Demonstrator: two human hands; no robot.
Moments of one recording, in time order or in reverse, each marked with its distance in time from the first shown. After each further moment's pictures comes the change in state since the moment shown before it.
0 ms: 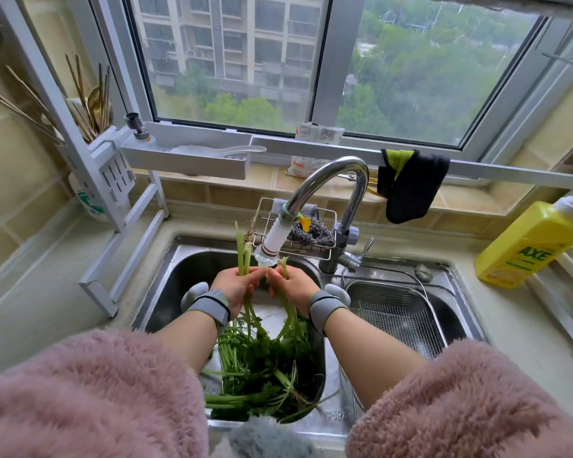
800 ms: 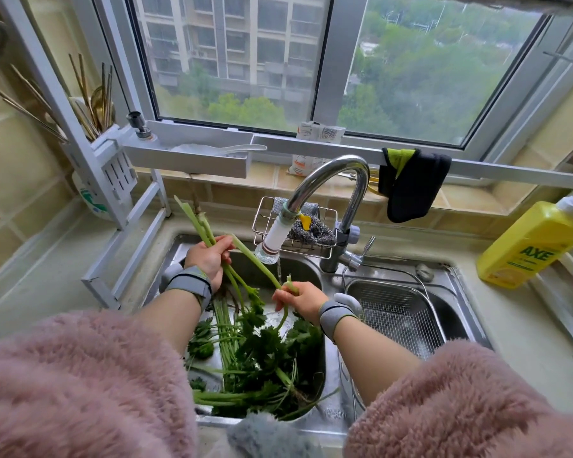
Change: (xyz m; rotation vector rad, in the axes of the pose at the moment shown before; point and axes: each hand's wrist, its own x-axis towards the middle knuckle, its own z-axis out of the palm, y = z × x) left_hand 0.018 0.038 -0.024 -0.245 0.221 0.195; right_hand -0.014 0.027 -0.011 -0.162 -0.126 0.046
